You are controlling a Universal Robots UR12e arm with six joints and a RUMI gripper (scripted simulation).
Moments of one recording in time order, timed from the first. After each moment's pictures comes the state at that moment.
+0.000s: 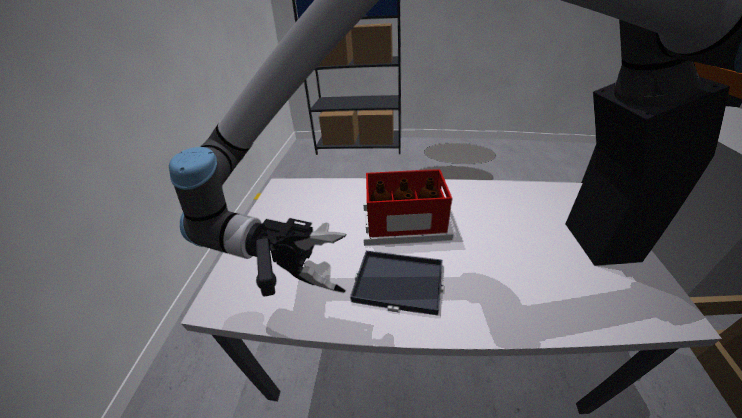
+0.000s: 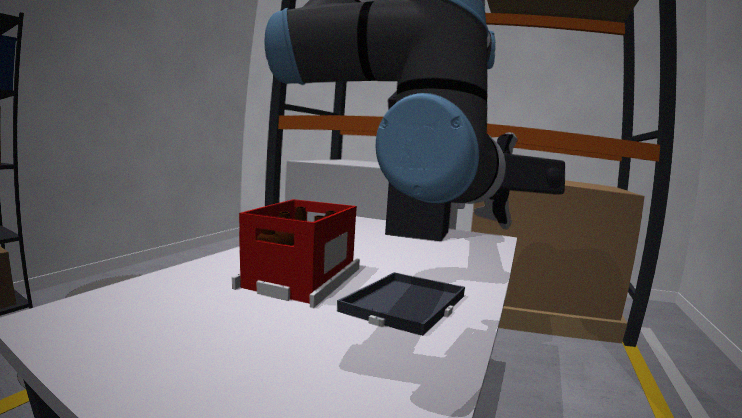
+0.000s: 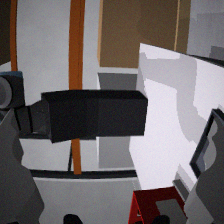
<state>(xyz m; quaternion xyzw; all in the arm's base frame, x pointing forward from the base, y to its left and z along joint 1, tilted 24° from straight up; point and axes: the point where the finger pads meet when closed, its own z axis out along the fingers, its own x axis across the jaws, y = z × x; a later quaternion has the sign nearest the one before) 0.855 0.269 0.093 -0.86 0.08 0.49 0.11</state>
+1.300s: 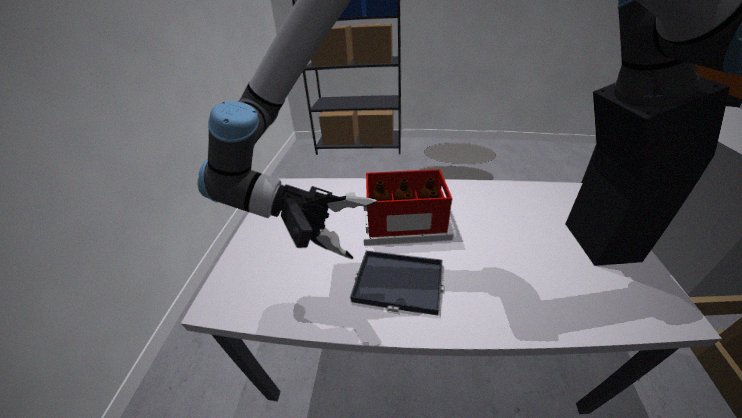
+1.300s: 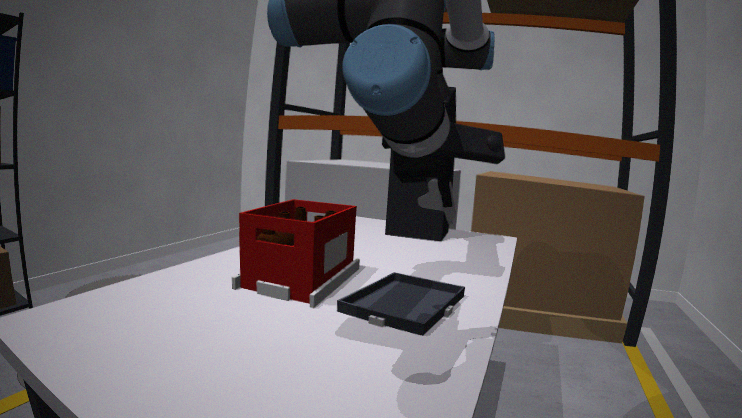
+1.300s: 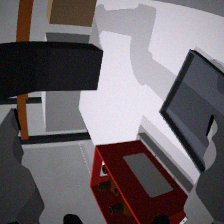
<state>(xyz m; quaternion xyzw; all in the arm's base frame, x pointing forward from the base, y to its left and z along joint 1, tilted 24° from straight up) 0.824 0.160 0.070 -0.93 -0.03 0.36 0.06</state>
